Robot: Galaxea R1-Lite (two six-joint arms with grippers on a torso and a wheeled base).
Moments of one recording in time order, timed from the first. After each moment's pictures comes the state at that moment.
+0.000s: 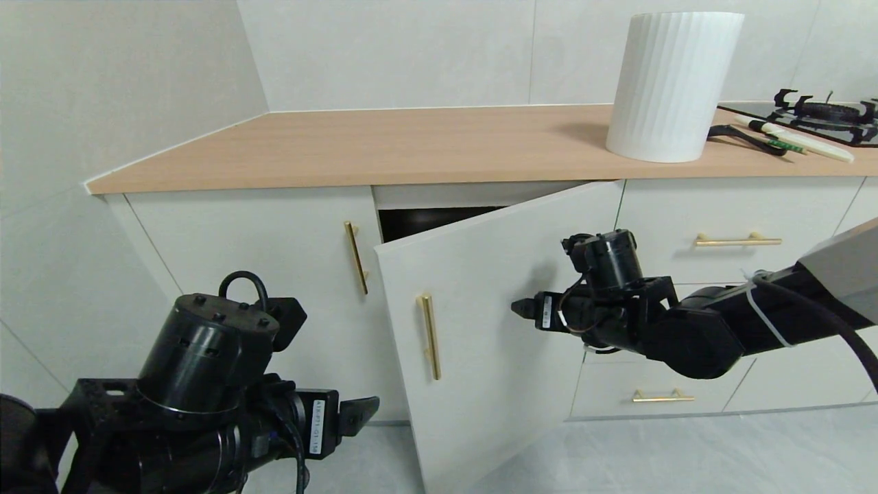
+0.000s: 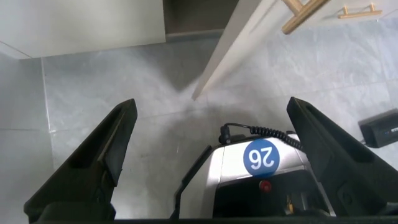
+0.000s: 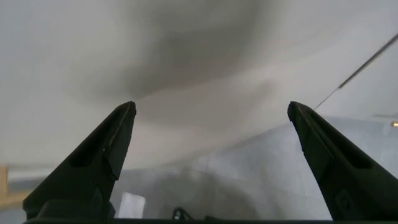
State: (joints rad) left arm -0.64 1.48 -0.64 -0.08 0.27 -0.44; right arm 0.57 2.05 -1.14 -0.39 -0.18 0.44
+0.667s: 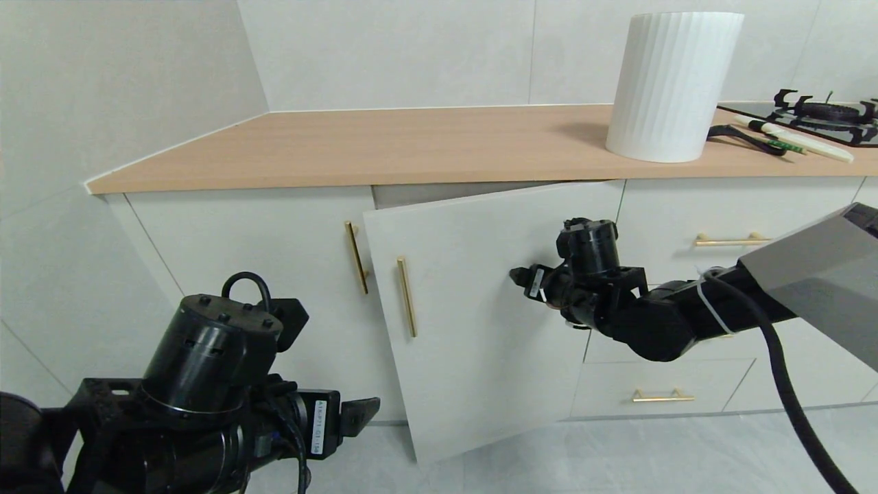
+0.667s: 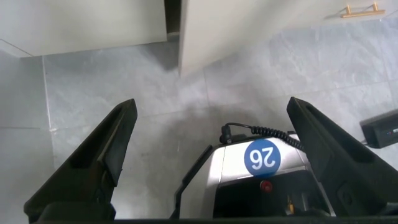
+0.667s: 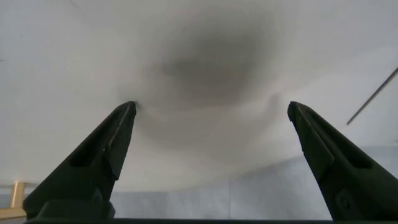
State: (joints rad) left arm -0.64 1.49 -0.64 -0.08 0.27 -0.44; right arm 0.55 2.17 -1.29 -0.49 -0.32 0.55
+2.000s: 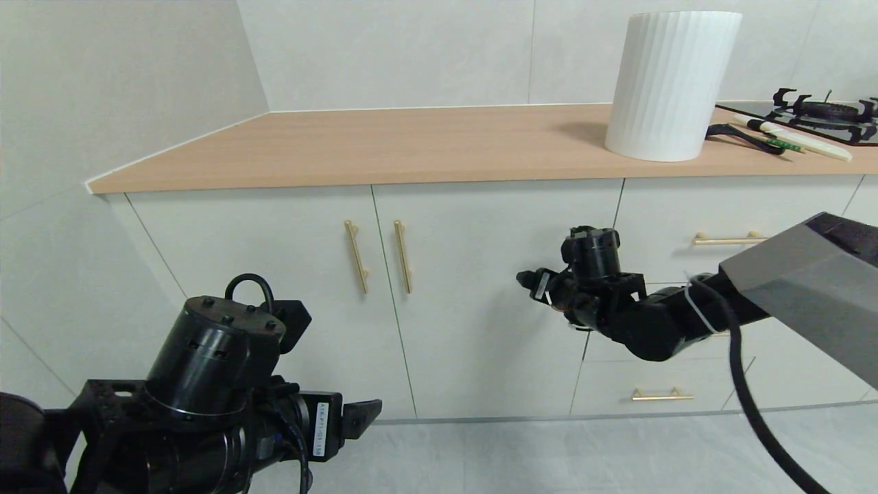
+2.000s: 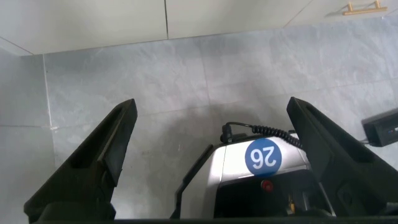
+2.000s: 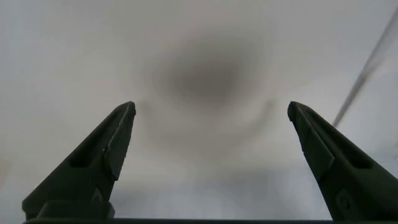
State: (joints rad) left arm -0.64 1.49 -0.64 -0.08 0.27 -0.44; right arm 0.51 2.20 -1.27 -0.53 -0.24 0.58
